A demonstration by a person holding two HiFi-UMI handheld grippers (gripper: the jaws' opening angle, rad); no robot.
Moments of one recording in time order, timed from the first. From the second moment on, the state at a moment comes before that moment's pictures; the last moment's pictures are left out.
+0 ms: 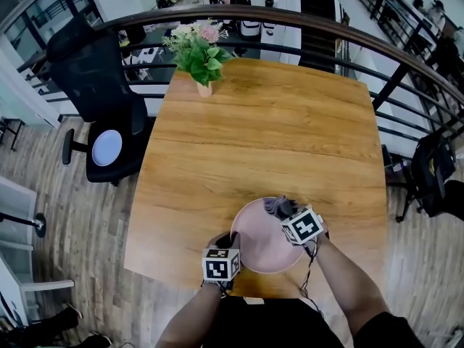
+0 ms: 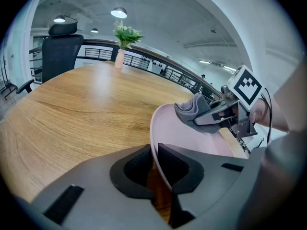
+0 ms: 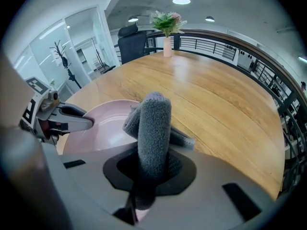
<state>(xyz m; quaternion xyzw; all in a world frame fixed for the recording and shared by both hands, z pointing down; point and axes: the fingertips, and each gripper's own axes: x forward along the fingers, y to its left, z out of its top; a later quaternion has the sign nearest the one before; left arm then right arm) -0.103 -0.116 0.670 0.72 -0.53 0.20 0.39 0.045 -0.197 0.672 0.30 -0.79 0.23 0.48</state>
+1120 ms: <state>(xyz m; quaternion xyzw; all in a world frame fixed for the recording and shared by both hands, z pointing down) -0.105 -0.116 0.664 0.71 -0.55 0.20 0.39 0.070 -0.065 0.663 0.24 -0.80 0.26 0.49</state>
